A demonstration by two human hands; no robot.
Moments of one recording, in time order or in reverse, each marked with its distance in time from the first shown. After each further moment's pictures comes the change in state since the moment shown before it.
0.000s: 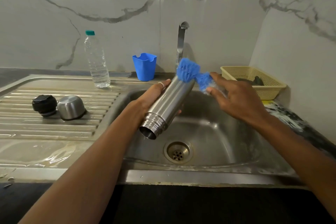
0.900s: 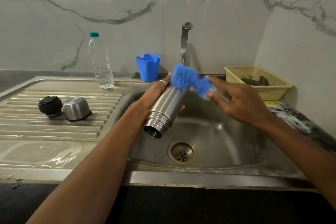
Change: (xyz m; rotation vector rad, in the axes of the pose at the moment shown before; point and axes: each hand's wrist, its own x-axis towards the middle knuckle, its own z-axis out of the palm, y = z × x) left_hand -0.007 0.002 0.003 -0.049 0.036 0.098; right_hand -0.003 -0.007 0.001 0.035 0.012 -0.120
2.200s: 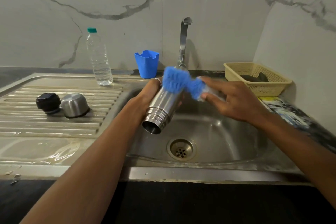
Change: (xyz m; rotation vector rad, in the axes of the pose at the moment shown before) left_hand 0.007 0.001 -0.006 0.079 0.095 0.030; right_hand 0.002 -0.007 0.003 0.103 -0.065 -0.058
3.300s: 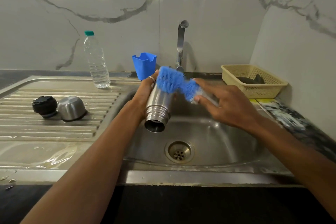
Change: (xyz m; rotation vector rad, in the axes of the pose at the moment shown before) left_hand 0.006 0.000 -0.004 -0.183 0.014 0.014; right_hand -0.002 -0.014 0.005 -0.058 0.022 0.017
